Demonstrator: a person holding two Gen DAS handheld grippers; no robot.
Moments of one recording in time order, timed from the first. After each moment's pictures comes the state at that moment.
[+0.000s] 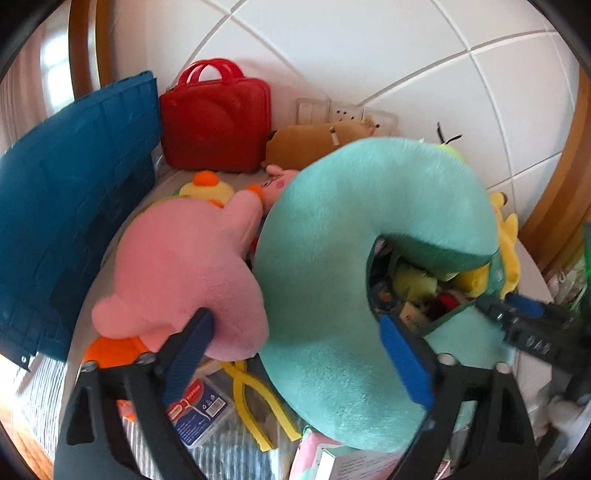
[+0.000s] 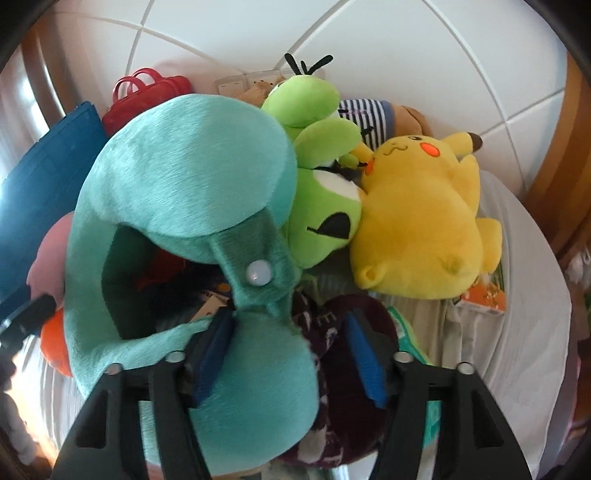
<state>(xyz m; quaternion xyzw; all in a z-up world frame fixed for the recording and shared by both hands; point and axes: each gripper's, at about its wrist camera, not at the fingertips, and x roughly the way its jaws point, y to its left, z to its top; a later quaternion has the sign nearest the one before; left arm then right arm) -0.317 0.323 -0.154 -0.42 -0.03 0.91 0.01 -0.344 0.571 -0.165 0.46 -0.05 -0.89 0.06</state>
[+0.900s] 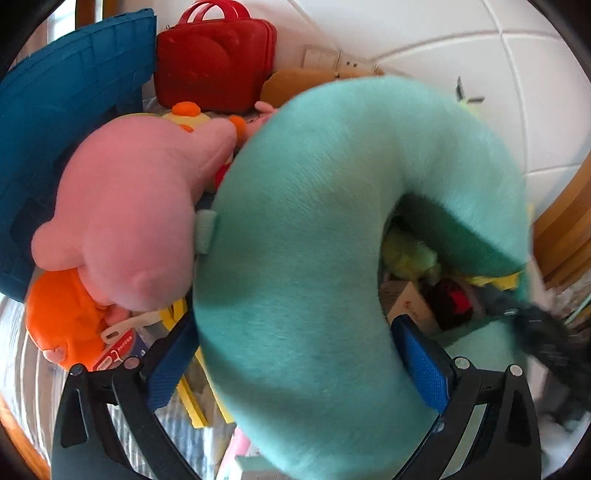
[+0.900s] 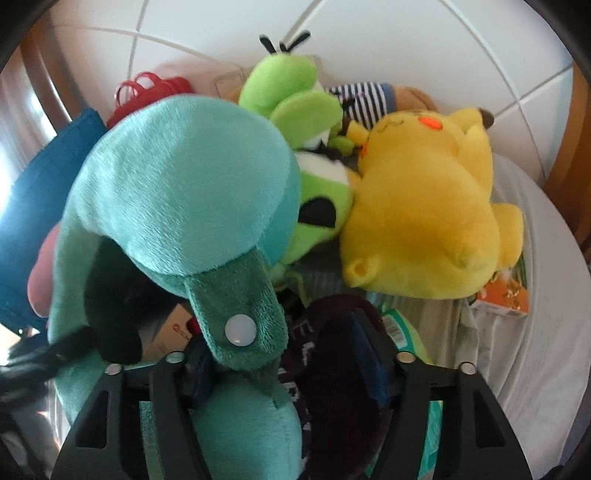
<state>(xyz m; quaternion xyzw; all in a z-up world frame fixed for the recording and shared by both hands) -0.333 0.362 -0.214 -0.48 -0.08 0.87 -0.02 -0.345 0.599 -0.187 0.45 -0.07 -0.89 0.09</state>
